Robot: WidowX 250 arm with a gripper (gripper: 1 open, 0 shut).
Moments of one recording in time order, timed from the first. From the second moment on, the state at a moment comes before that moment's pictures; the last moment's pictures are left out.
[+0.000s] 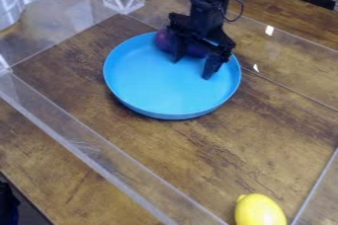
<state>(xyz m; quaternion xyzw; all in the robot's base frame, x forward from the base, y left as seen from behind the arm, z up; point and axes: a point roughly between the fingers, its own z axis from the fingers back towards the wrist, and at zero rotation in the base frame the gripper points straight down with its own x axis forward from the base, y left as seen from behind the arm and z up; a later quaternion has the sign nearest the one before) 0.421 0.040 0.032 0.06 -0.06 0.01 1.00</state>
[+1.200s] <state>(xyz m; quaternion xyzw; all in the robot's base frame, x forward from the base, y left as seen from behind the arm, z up) 0.419 0.035 0.040 0.04 -0.05 0.02 1.00</state>
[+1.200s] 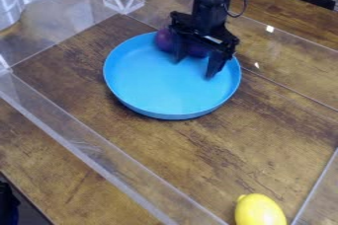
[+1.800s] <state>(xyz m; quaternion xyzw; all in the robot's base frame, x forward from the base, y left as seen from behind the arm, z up) 0.419 0.033 0.042 0.03 -0.04 0.03 1.00</state>
